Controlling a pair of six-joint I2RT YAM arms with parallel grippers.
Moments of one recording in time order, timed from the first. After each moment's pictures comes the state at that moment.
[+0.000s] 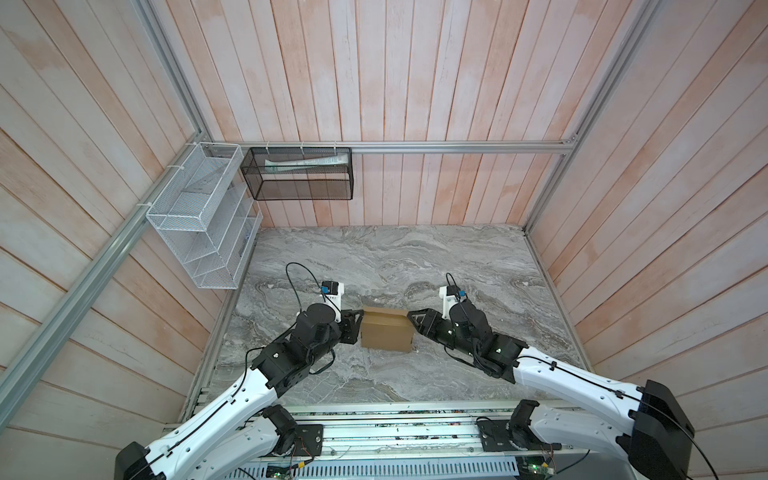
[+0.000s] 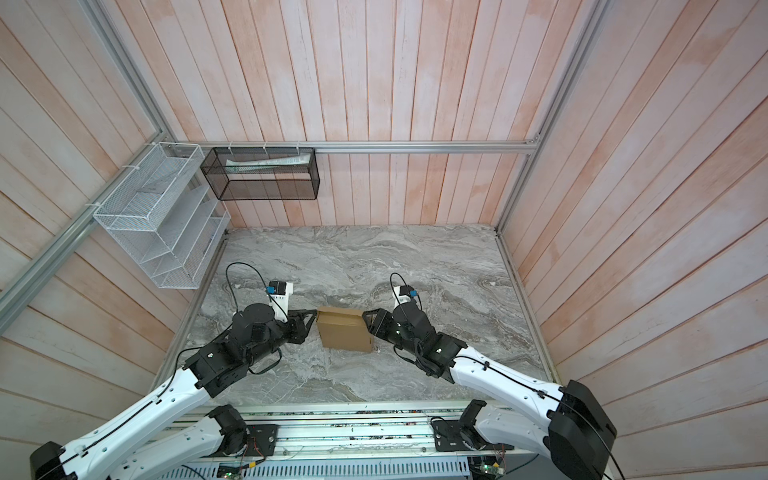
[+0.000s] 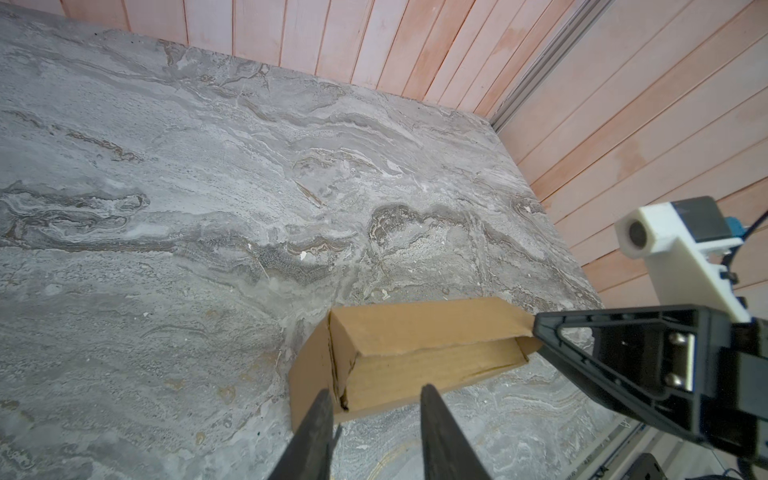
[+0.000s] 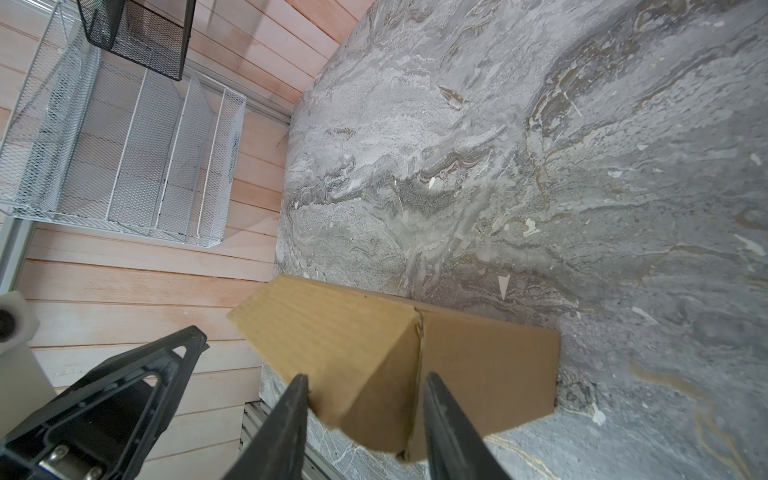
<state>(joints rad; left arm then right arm) -0.70 0.86 0.70 -0.31 -0.08 -0.52 0.86 1.10 0.63 0.01 0.03 1.09</state>
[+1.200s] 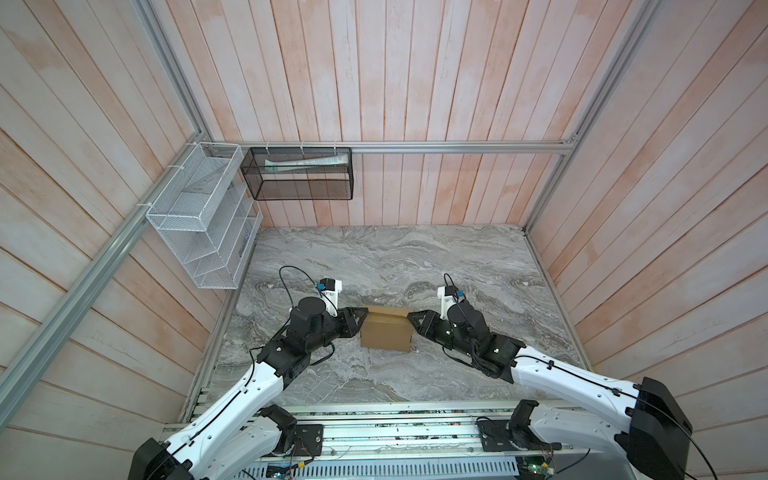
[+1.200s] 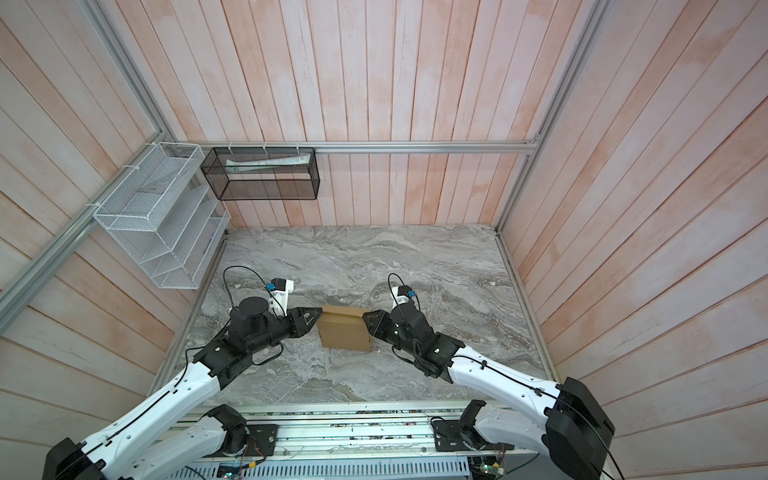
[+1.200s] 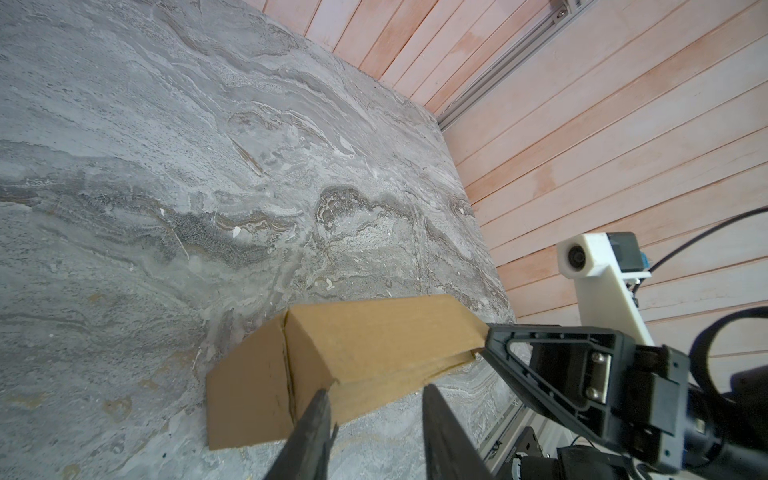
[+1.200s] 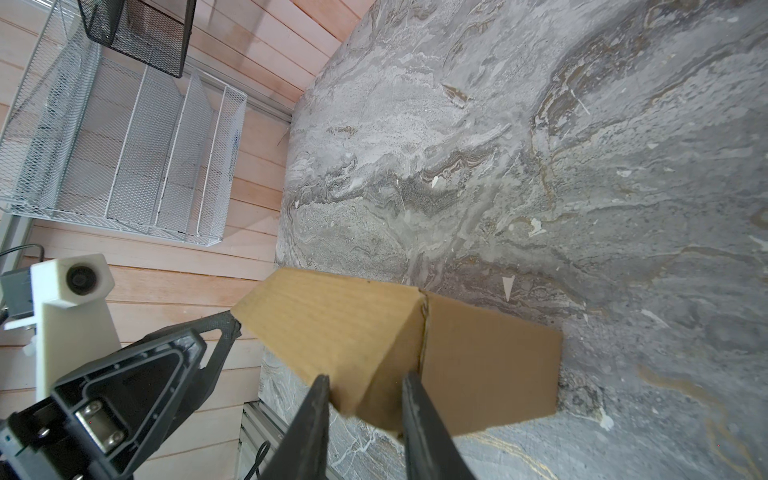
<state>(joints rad) -0.53 0.92 0.60 -0.10 0.26 -0.67 0.88 1.12 0.63 0.03 0.04 1.09</state>
